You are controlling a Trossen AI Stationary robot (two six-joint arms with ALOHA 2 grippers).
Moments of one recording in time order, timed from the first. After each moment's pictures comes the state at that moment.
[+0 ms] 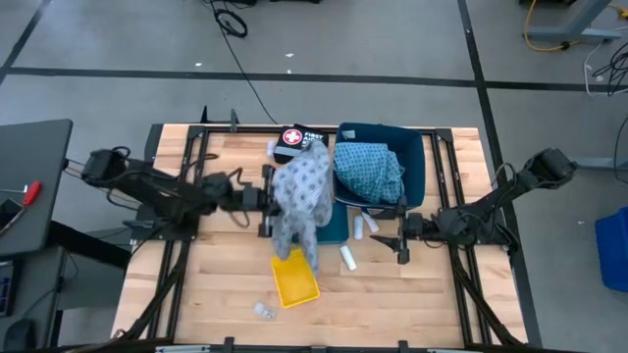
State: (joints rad) left arm -0.09 1.28 0.51 1.07 -0.02 0.28; right arm 0.49 1.02 0.17 0.87 0.52 -0.05
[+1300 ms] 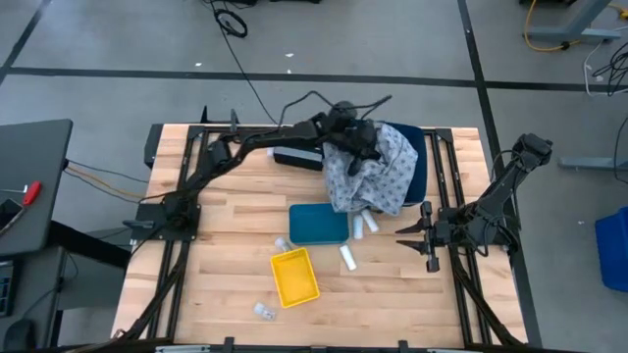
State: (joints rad) left arm 0.39 2.38 2.05 0.01 0.61 0.26; right arm 0.87 0.56 0.17 0.29 0.85 0.04
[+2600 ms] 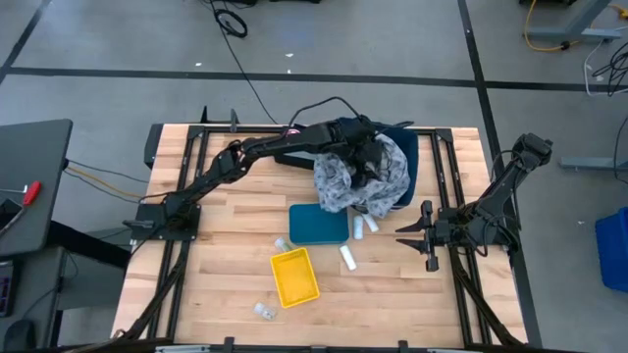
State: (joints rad) left arm 0.28 2.45 2.35 -0.60 0.22 0.41; right arm 0.87 0.56 0.17 0.29 0.86 0.05
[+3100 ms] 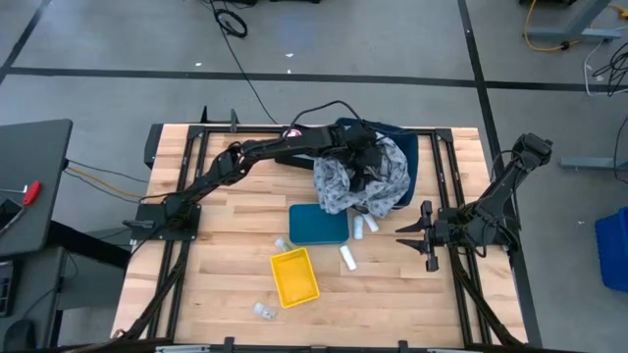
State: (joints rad) left arm 0.26 2.43 2.35 -0.66 0.13 0.47; right arm 0.87 0.56 0.17 0.27 0.86 0.07
